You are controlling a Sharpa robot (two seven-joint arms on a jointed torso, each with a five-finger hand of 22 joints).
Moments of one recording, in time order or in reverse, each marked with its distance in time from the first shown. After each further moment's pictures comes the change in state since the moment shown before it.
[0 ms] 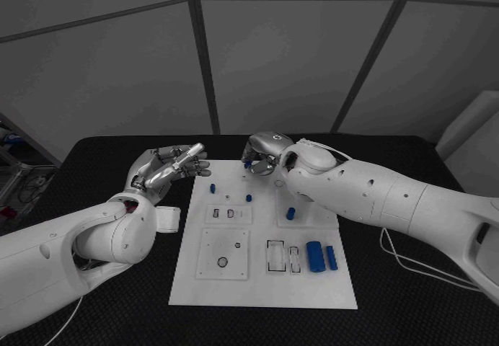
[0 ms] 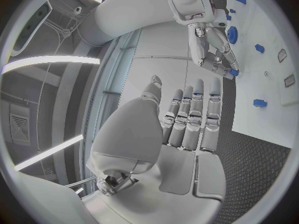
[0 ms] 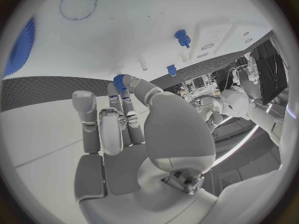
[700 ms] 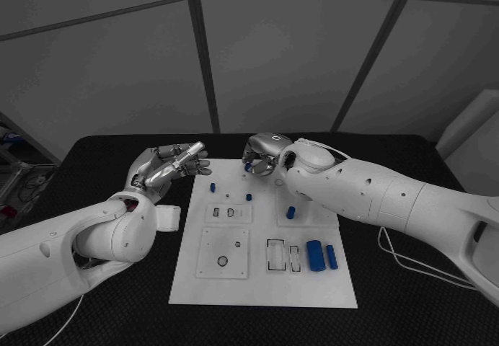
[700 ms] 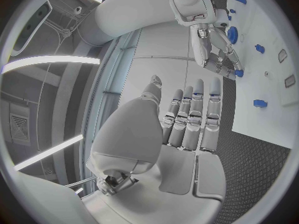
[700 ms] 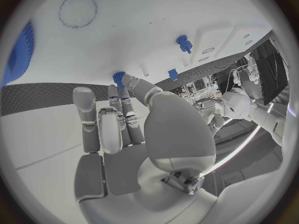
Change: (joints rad) left arm 0.002 0.001 0.000 0.001 0.000 0.000 -0.001; left_hand 0.000 0.000 0.000 0.000 0.000 0.000 0.000 0.000 0.000 0.000 0.000 0.000 0.000 0.000 0.000 0.000 0.001 0.000 0.000 0.000 0.000 0.000; right arm 0.000 0.010 0.000 -0.016 -0.004 0.035 -0.010; right_hand -0.015 -0.035 0.002 0.012 -0.020 -0.064 0.010 0.000 -0.011 -0.099 0.023 -0.002 -0.024 -0.004 0.018 -0.034 -0.060 0.000 -0.053 0.017 -0.035 -0.065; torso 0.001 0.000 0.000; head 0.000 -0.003
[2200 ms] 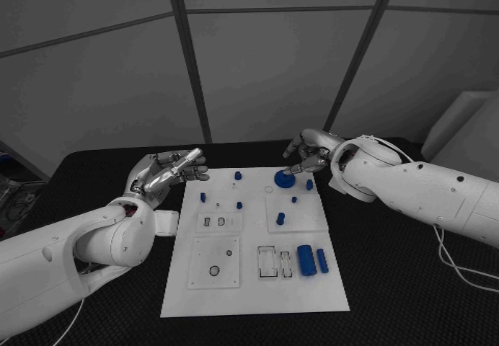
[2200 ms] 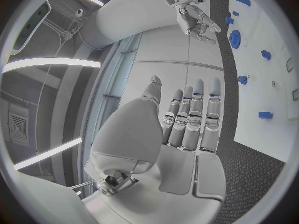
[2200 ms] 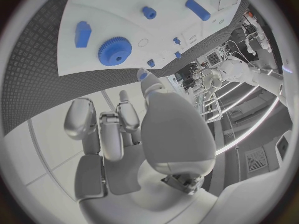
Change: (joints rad) left arm 0.000 0.016 0.000 -0.041 0.000 0.025 -0.001; left_hand -0.004 0.004 0.003 -0.003 0.000 -0.004 0.004 0.000 0.000 -0.003 -0.003 0.000 0.000 0.000 0.000 -0.004 0.000 0.000 -0.004 -0.004 0.000 0.002; right arm 0.007 -0.353 0.057 0.288 0.256 0.038 -0.080; right_hand 0.078 -0.032 -0.416 0.287 0.049 -0.154 -0.019 0.131 0.023 0.286 -0.052 1.211 1.145 0.004 -0.039 0.135 0.061 -0.039 0.214 -0.038 0.158 0.306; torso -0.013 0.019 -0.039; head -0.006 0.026
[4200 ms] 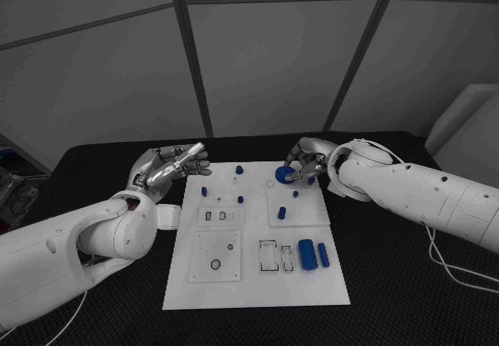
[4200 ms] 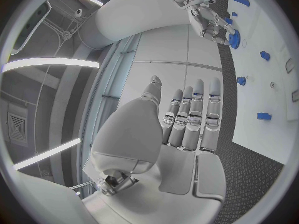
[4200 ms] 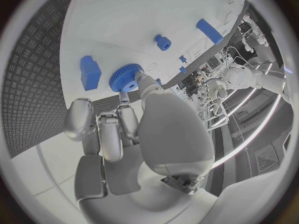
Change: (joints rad) left arm 0.000 0.003 0.000 -0.004 0.000 0.003 -0.008; left_hand 0.000 0.000 0.000 0.000 0.000 0.000 0.000 0.000 0.000 -0.001 -0.001 0.000 0.000 0.000 0.000 0.000 0.001 0.000 -0.004 0.004 0.004 0.000; right arm -0.036 0.062 0.000 -0.104 -0.005 0.098 0.008; right_hand 0.056 0.052 0.038 0.034 0.025 0.068 -0.008 0.040 -0.011 0.031 -0.009 0.073 0.091 -0.001 0.013 0.009 -0.001 0.000 0.004 0.010 0.012 0.022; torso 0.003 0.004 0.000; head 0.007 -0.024
